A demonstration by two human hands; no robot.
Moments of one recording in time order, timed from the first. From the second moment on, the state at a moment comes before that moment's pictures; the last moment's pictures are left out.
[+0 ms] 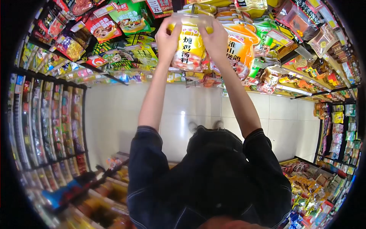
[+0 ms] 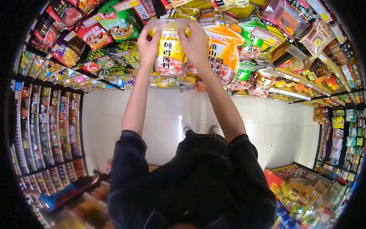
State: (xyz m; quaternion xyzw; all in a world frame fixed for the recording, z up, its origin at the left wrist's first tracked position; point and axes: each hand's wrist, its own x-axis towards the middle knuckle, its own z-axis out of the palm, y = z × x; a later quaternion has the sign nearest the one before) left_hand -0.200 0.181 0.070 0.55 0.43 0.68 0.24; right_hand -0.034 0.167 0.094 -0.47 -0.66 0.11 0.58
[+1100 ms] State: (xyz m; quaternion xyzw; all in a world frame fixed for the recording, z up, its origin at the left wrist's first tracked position) left_hand -0.150 0.117 0.072 0.63 0.59 0.51 0.02; right_hand 0.217 -0.089 0.362 0.08 -0.85 0.06 0.52
